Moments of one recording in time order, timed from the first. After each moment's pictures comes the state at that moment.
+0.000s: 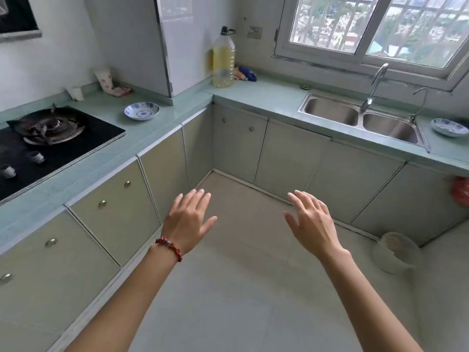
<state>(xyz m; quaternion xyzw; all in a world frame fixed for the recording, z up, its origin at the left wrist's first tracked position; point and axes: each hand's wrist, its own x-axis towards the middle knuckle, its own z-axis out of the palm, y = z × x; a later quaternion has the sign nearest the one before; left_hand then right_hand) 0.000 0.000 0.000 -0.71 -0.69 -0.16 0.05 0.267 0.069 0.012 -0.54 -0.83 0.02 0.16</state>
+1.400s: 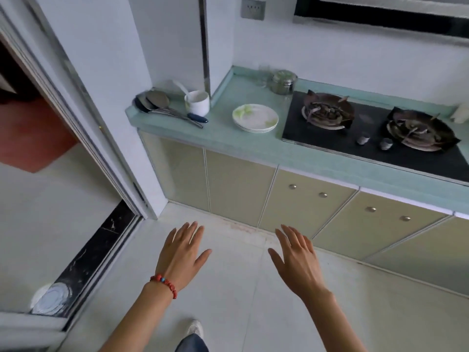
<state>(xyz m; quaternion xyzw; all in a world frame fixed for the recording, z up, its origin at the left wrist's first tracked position) -0.094 -0.456 -0.054 -0.03 -0.99 -0.08 -0.09 -0.106 -0.200 -0.057 0.12 -0.98 0.13 0.01</state>
